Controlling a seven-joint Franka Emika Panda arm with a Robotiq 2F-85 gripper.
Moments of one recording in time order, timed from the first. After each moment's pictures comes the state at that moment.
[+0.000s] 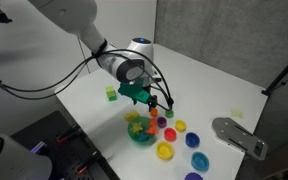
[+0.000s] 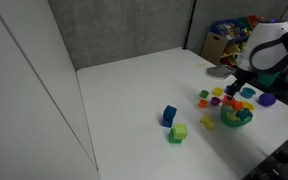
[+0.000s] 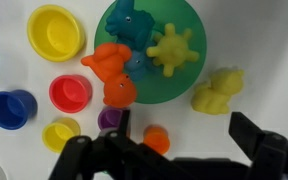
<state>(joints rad) -0.09 0.31 -0.09 -2.34 -0.08 2.61 -0.29</state>
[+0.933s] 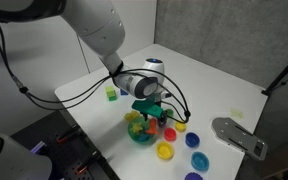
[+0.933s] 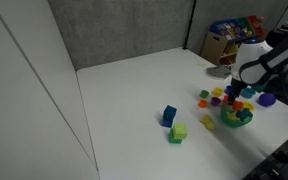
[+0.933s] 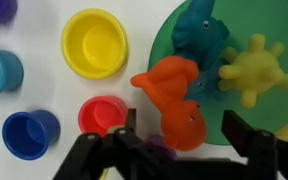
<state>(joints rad) -0.10 0.57 -0.17 -2.16 -0.23 2.63 -0.26</state>
